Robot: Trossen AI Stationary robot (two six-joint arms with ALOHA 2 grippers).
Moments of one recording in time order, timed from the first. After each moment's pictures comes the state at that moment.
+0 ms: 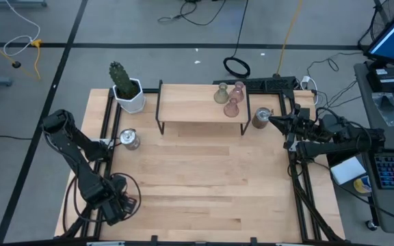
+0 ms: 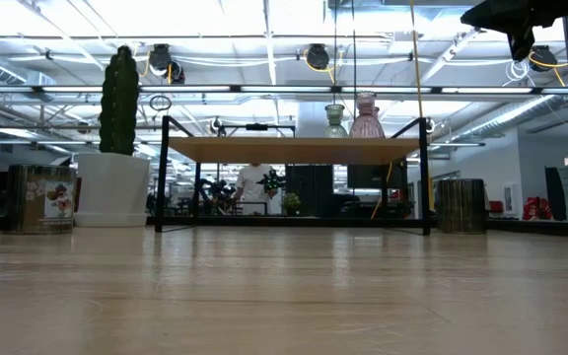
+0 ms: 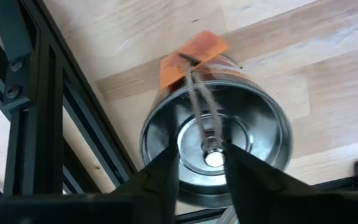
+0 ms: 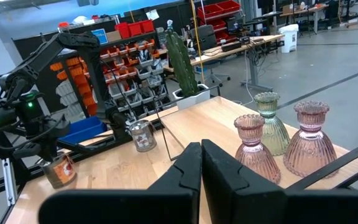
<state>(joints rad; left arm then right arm) -0.96 1.45 1.01 -1.06 0.12 -2.20 0.09 0.26 0.59 -0.37 0.44 0.28</state>
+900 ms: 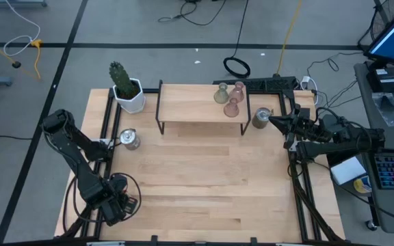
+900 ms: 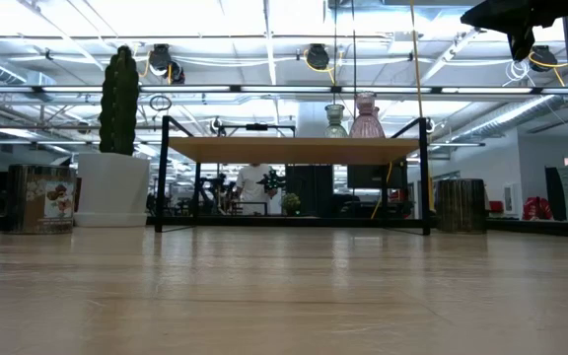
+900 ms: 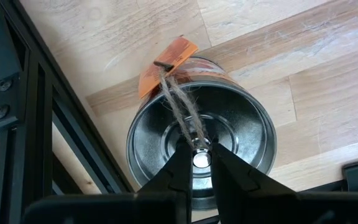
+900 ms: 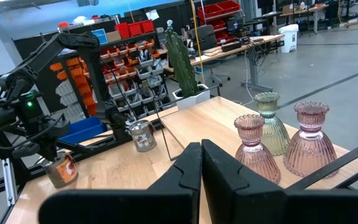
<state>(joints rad) -0.96 1.45 1.00 -1.05 0.05 -2.18 0.09 0.26 0.59 -0.37 0.44 0.28</state>
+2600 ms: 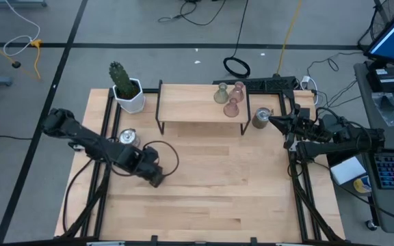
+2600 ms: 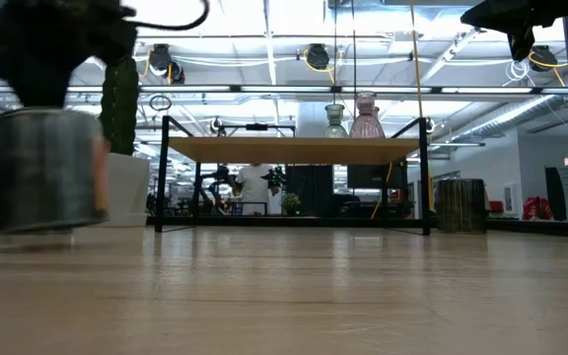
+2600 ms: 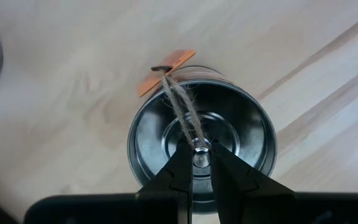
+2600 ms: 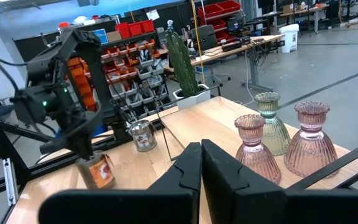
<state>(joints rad) -0.41 1.42 1.05 -1.05 -0.08 -1.34 0.09 0.26 0.59 -0.37 0.44 0.28</state>
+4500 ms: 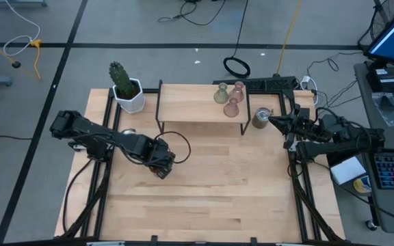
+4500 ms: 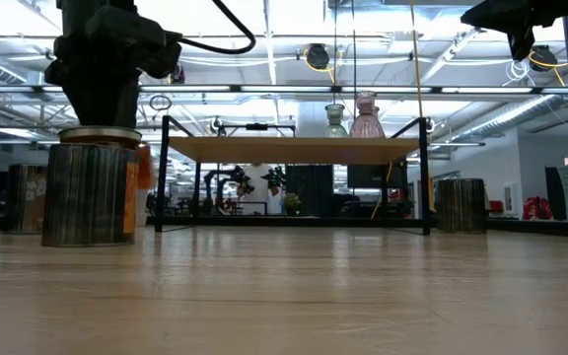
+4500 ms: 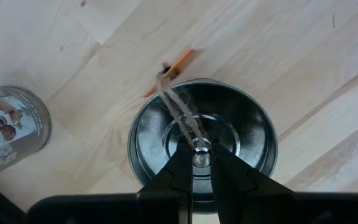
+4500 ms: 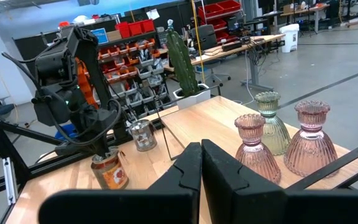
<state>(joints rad) -0.24 1.54 1.17 -1.15 -0.09 -1.06 0.09 0.26 0.59 -0.37 0.44 0.28</state>
